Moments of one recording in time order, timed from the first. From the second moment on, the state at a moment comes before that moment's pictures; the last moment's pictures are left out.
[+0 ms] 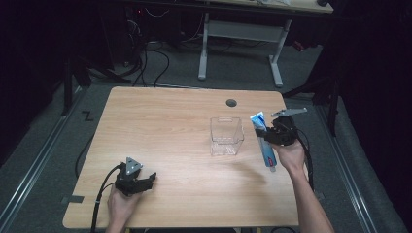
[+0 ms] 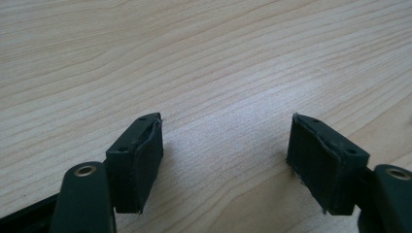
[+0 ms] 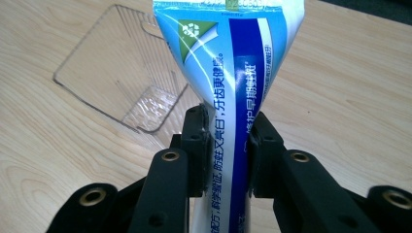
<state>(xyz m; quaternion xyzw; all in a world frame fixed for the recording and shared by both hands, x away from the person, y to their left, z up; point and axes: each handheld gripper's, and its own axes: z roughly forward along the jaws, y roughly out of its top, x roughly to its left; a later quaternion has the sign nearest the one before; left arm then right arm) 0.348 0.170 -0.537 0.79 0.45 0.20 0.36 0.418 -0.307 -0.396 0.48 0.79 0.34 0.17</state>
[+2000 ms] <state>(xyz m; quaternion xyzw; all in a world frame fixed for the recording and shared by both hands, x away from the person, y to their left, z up) 0.348 0.169 -0.537 0.80 0.44 0.19 0.36 0.434 -0.249 -0.343 0.41 0.78 0.42 0.20</state>
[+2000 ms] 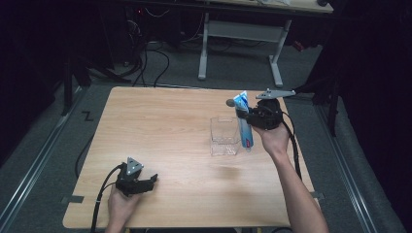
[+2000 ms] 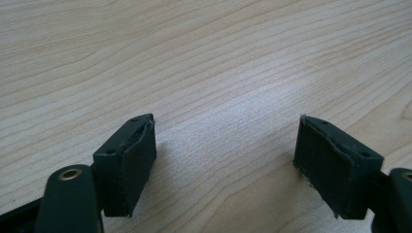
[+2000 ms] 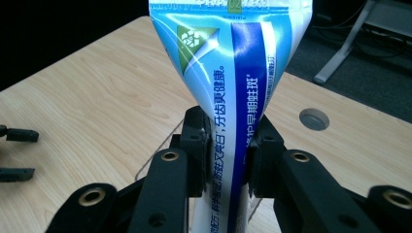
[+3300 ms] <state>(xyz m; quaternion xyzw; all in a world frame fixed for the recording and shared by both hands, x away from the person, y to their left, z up) 0.348 0.169 -0.537 0.80 0.44 0.19 0.36 0.458 -0.218 -0.347 0.41 0.77 0.43 0.23</state>
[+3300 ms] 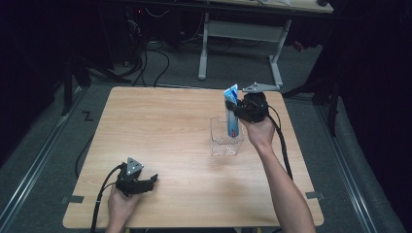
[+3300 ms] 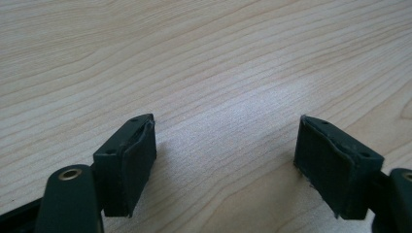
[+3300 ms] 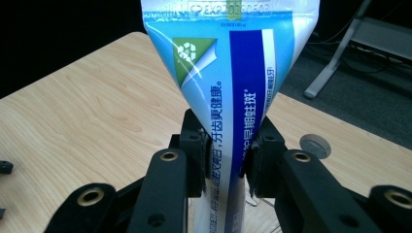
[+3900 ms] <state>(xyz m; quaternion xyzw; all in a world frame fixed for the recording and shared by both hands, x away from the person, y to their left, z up) 0.348 0.169 -0.537 0.80 0.44 0.19 0.36 0.462 -0.222 -0.374 0.42 0.78 0.40 0.22</state>
